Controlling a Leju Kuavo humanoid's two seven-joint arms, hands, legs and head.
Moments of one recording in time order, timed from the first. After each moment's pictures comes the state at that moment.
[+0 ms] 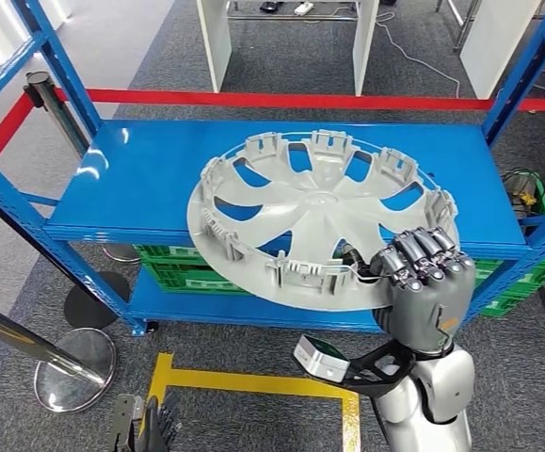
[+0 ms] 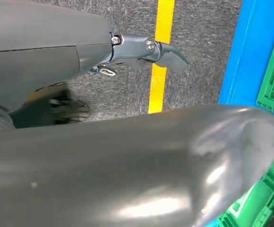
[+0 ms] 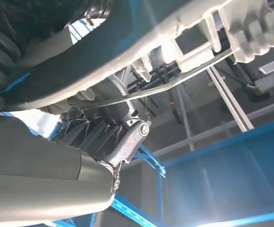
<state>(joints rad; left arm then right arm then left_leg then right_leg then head) 0.10 -0.05 -0.26 -0.52 0.36 -0.11 -0.35 -0.09 0.28 0.28 -1.71 1.25 -0.67 -0.70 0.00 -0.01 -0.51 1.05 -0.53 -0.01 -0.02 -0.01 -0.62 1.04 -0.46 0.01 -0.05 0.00</state>
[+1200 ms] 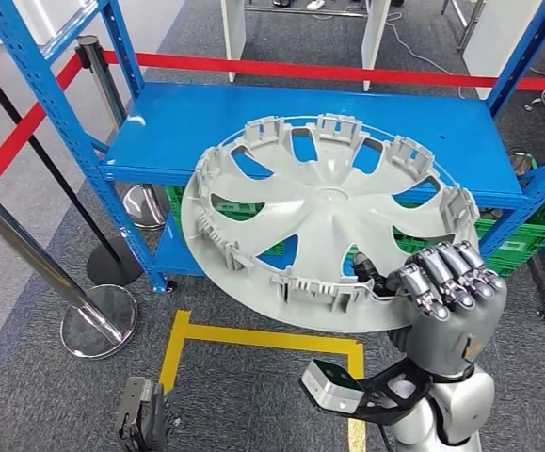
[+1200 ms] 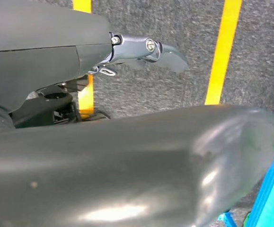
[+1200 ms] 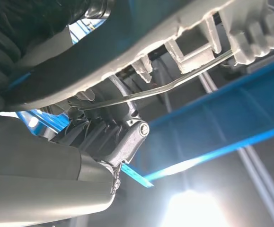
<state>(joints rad) 0.02 -0.05 -0.28 -0.46 0.36 -0.05 -0.23 -0.03 0.27 0.30 -1.84 1.23 -0.67 -0.70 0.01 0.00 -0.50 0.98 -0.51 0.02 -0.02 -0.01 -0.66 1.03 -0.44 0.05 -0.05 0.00</state>
